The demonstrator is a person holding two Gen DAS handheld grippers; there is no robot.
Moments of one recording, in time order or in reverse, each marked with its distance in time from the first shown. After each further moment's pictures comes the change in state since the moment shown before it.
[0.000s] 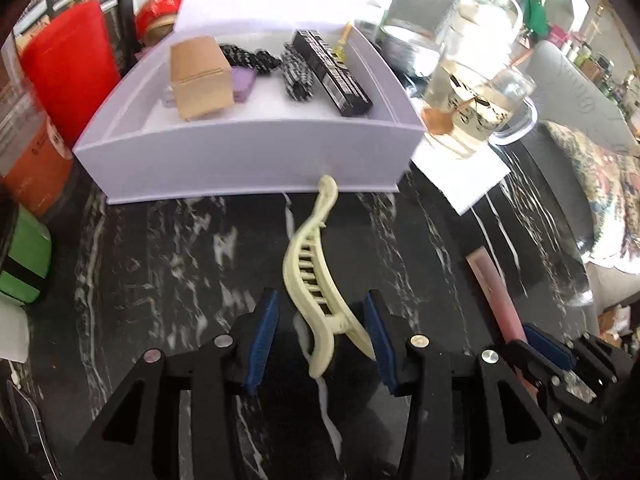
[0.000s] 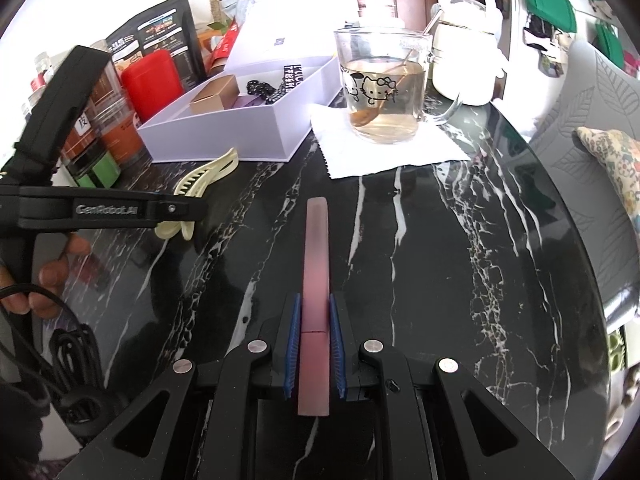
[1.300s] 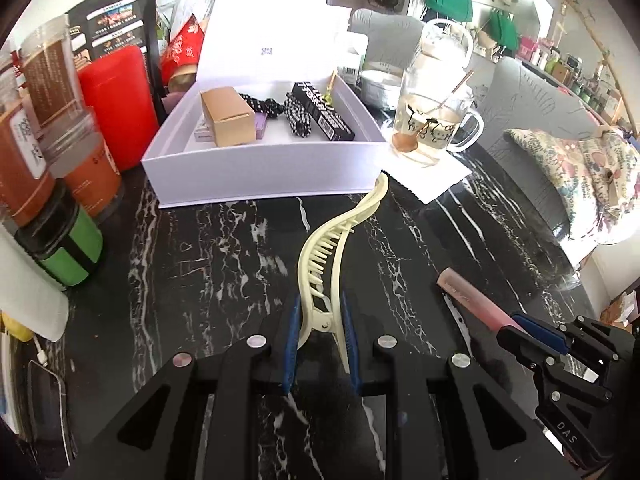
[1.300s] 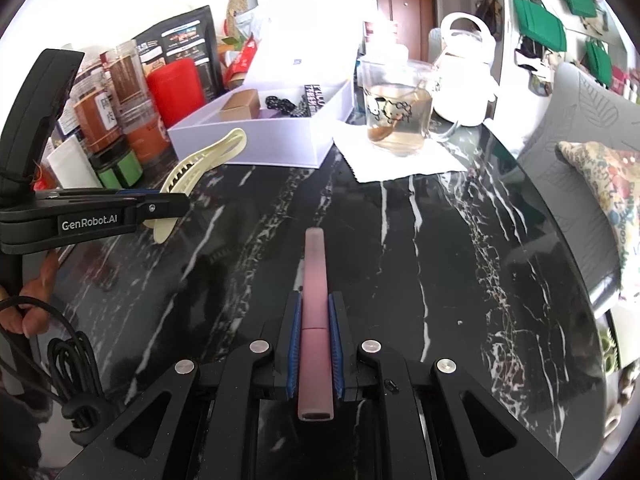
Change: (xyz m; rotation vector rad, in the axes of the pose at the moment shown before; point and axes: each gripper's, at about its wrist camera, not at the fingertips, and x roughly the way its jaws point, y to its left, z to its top) left arm -0.070 0.012 -0.053 0.074 -0.175 -0.024; right arm -0.038 0.039 -0.025 -0.023 -0.086 -0.032
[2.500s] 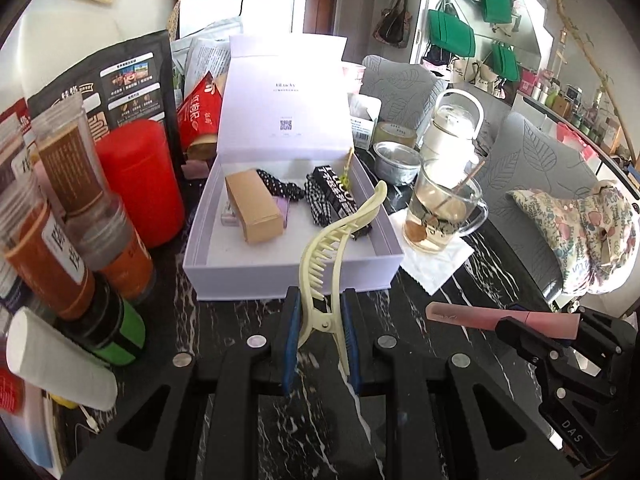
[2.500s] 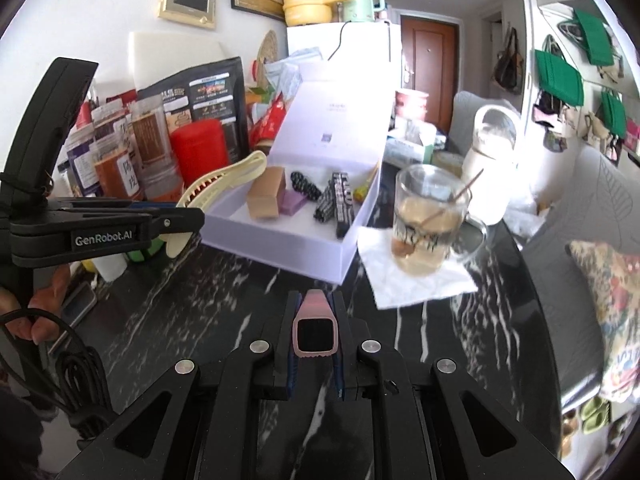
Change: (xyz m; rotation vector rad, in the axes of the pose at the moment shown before) left arm -0.032 0.021 0.074 -0.012 -0.117 0.008; right arm -0.016 0.020 0.091 -0.099 -0.149 0.023
